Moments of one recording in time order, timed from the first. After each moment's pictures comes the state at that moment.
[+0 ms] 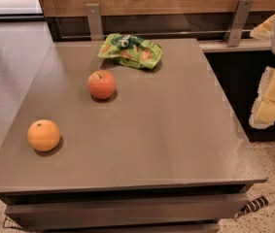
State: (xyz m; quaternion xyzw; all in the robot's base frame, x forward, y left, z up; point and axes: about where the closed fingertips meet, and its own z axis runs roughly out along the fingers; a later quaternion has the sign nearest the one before) arm 0.438 -0.213 0.990 -0.60 0.78 -0.05 0.18
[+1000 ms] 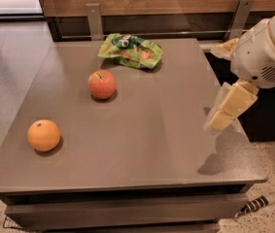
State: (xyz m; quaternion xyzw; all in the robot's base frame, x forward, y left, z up) arm 0.459 -0.153 0.946 -0.60 0.75 0.06 0.27
